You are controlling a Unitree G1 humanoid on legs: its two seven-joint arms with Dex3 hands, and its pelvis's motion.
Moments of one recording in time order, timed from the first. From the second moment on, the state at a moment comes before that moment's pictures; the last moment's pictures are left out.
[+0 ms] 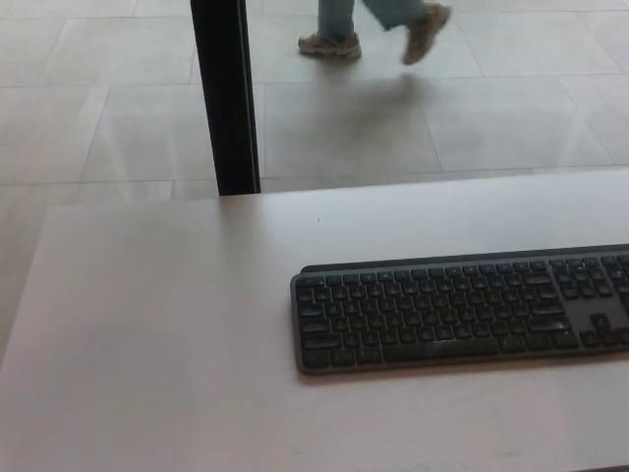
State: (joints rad) left_arm -0.26 0.64 0.68 1.26 -0.34 -0.06 0.09; right_arm -0.56 -0.90 -0.03 0.27 -0.77 -0.13 -0.21
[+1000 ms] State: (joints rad) left_arm -0.26 0.64 0.68 1.26 -0.34 -0.06 0.09; right_arm -0.17 -0.67 -0.82 0.47 -0.44 -0.05 -0.19
